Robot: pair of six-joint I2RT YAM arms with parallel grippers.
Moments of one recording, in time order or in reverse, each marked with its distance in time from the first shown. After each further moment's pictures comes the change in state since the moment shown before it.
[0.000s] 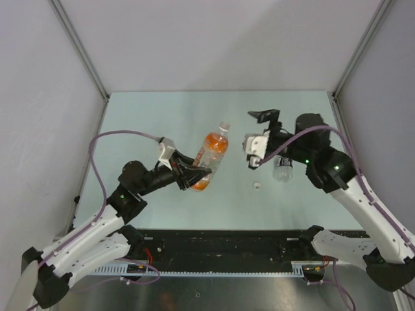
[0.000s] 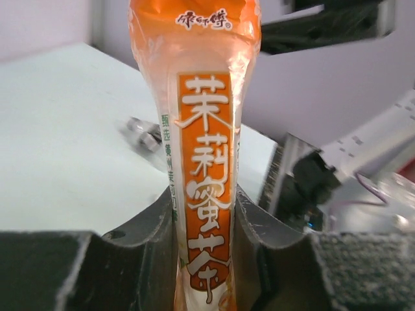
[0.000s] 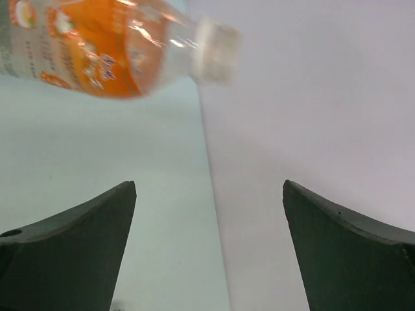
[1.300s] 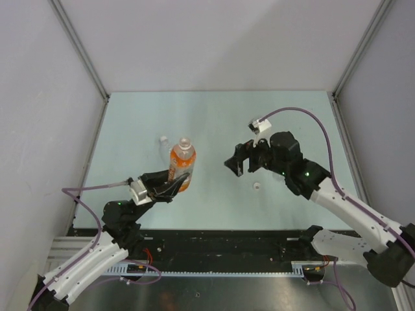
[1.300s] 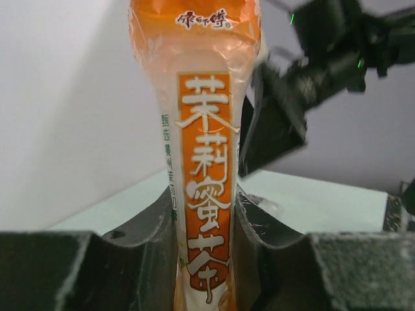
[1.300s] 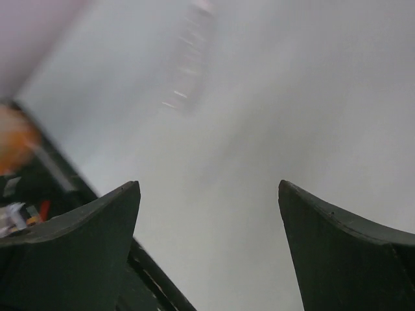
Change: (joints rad) left arm -0.002 -0.441 -0.416 0.412 -0.288 0.363; right arm -0.021 0.039 -0.328 0.163 0.259 1.446
